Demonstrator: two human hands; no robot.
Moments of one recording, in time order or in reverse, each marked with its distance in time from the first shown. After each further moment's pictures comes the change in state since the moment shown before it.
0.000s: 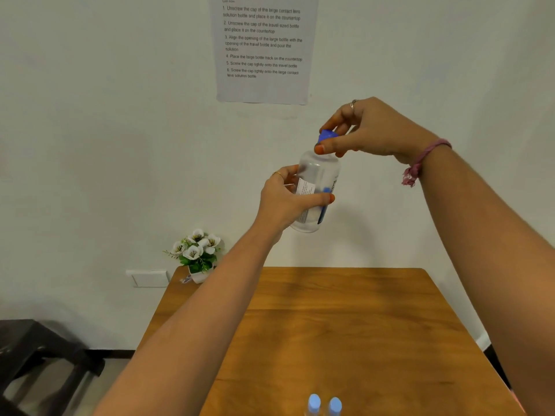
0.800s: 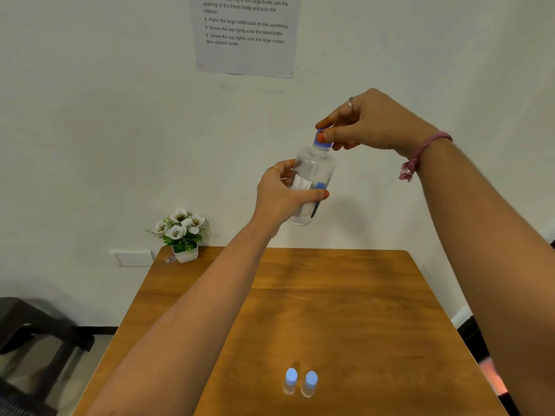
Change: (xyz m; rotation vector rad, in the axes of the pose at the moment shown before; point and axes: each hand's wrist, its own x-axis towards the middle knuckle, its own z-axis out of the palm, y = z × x) left_hand -0.008 -0.022 0.036 0.004 0.010 -0.043; right_hand -0.017 0.032 -0.004 -0.009 -0.066 0.032
